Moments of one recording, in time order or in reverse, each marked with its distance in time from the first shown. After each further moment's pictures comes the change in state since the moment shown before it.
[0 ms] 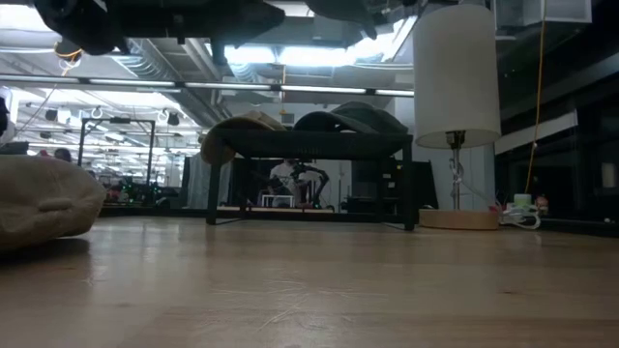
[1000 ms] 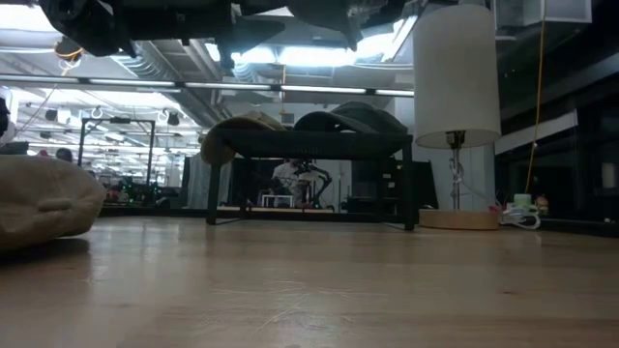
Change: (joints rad) left arm 0.040 0.004 0.012 -0.011 0.113 -0.114; right arm -0.058 0.075 0.000 0.097 -0.097 0.101
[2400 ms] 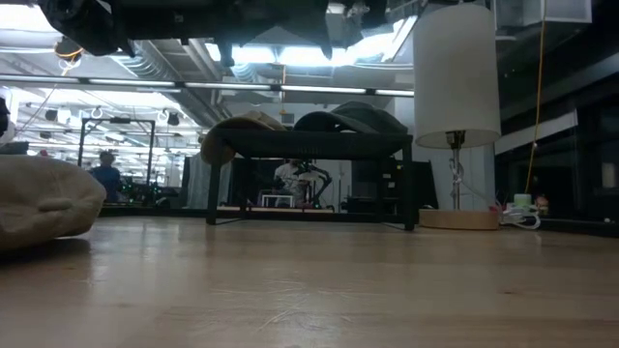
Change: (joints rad) left arm -0.011 -0.001 0.000 -0.012 0.001 0.058; right arm 0.021 0.086 0.000 0.036 -0.118 -0.054
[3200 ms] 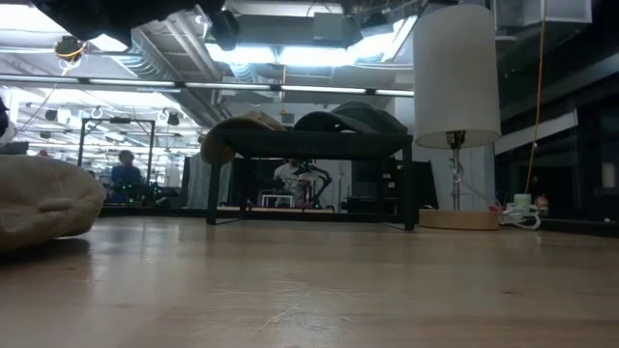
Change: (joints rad) left arm 0.043 -0.183 0.000 -0.217 0.569 -0.482; right arm 0.106 -0.343 0.000 -0.748 -0.215 -0.106
